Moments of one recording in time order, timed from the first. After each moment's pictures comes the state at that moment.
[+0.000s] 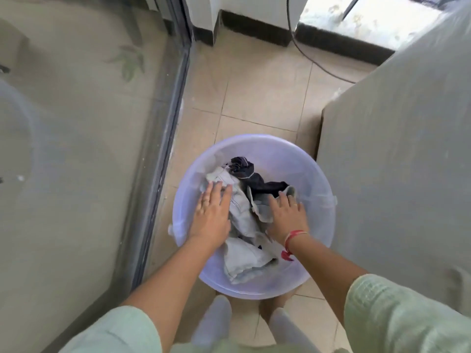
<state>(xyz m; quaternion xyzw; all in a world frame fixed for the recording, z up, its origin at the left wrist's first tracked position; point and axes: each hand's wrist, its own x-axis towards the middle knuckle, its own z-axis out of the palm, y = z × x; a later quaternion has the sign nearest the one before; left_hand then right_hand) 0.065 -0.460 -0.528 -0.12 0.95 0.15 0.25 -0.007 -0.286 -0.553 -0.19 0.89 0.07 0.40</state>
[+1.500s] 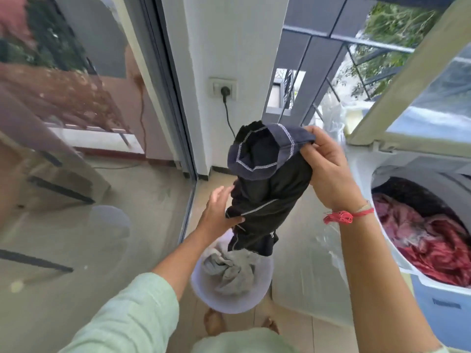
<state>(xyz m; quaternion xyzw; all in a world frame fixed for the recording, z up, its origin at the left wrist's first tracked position) -0.006 -0.465 -0.103 -0.11 0.89 0.44 0.06 -0.077 -0.275 0.087 -0.24 0.67 -0.70 0.10</state>
